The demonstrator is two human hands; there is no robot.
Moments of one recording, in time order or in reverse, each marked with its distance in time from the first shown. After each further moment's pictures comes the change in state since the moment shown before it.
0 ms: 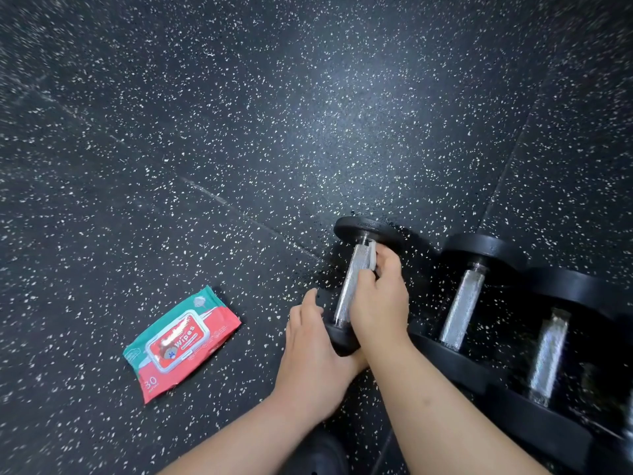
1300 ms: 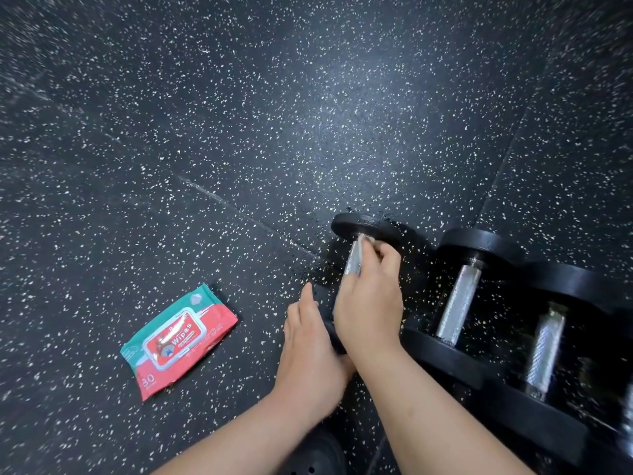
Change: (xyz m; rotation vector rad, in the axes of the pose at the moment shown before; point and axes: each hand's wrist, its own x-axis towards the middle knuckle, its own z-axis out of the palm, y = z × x) left_hand -0.005 0.002 0.004 0.046 -0.006 0.026; right_hand -0.005 0.005 0.005 -0.429 0.052 -0.259
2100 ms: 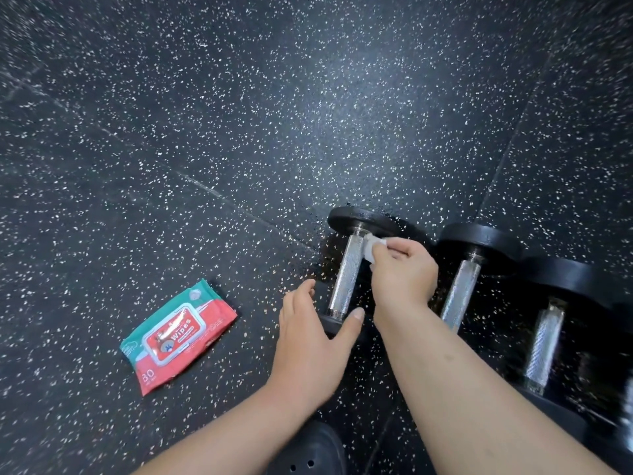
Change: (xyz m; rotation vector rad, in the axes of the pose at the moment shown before) left_hand 0.006 0.007 -0.004 -0.047 0.149 0.005; right_hand 0.037 0.007 -0.013 0.678 0.189 0.522
